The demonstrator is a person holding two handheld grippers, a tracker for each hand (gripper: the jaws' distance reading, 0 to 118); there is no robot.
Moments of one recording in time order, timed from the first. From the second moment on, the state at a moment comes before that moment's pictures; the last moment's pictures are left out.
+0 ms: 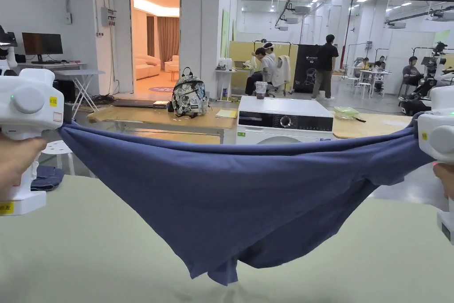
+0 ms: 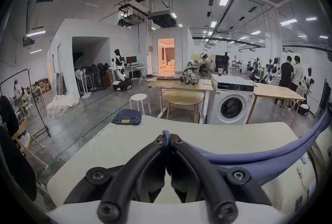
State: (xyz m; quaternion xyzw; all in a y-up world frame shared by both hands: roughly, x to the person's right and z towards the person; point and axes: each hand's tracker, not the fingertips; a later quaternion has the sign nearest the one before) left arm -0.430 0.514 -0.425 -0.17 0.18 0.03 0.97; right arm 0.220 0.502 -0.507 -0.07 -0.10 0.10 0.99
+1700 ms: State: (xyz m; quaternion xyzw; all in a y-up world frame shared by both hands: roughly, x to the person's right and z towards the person) left arm -0.366 0.205 -0.154 -0.32 0.18 0.02 0.93; right arm 0.213 0.201 -0.244 -0.24 -0.04 0.09 0.97
